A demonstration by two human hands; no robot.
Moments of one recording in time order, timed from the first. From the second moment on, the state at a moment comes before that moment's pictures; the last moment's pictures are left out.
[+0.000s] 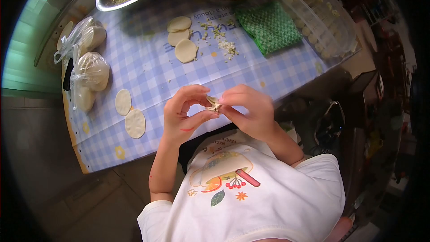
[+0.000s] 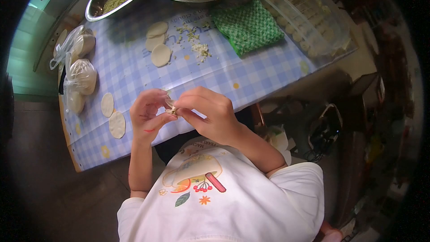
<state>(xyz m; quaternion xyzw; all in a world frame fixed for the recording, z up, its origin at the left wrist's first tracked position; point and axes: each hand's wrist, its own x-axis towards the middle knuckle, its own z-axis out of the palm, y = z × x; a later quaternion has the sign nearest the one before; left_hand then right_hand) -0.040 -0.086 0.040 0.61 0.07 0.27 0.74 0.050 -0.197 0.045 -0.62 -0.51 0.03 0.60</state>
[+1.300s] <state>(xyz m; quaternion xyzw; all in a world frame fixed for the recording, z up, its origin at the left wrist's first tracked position) -0.035 -0.065 0.047 0.57 0.17 0.13 0.79 0.058 -0.191 0.028 -0.61 -0.62 -0.14 0.48</state>
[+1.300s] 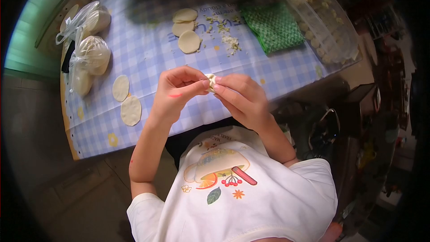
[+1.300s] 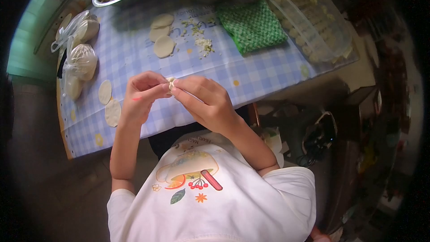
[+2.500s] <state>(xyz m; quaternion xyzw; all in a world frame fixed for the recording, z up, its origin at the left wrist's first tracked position) -0.036 -0.073 0.063 0.76 0.03 0.09 0.64 0.074 -0.203 0.057 -0.60 -0.54 0.27 0.54</state>
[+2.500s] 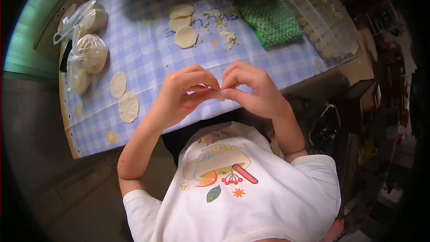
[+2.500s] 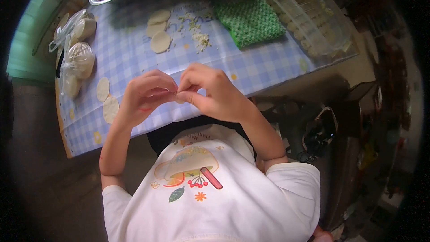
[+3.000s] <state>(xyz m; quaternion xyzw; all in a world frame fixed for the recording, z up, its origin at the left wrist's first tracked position) -0.035 -0.070 0.060 0.59 0.10 0.00 0.80 0.087 -0.188 0.039 -0.49 -0.32 0.56 0.59</state>
